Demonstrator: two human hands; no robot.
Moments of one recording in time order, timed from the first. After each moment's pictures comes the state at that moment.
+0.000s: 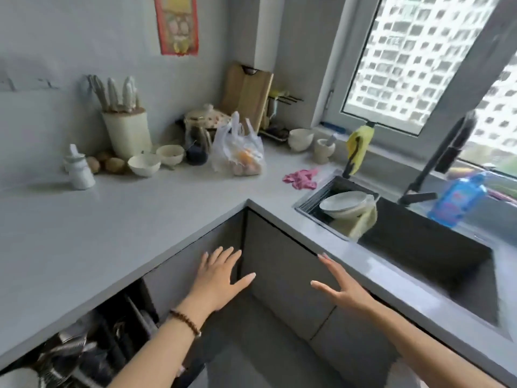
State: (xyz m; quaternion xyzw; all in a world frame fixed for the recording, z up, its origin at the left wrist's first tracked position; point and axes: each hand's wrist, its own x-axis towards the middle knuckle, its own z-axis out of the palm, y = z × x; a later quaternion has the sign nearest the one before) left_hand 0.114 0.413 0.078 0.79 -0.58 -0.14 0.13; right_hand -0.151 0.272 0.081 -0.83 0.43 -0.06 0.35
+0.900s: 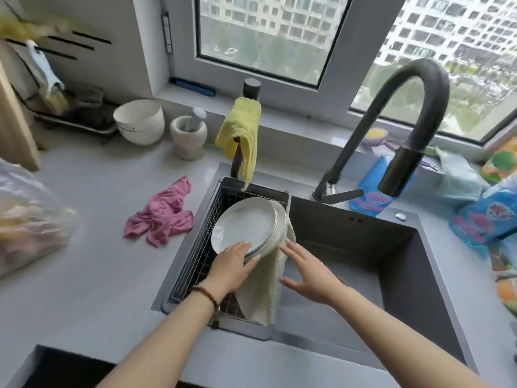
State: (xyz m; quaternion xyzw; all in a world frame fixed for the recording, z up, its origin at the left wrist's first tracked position) left_hand -0.003 -0.136 -0.024 0.60 -0.74 -0.31 0.07; right_hand -0.215 -0.114 0.010 -0.78 0.58 0.02 0.24
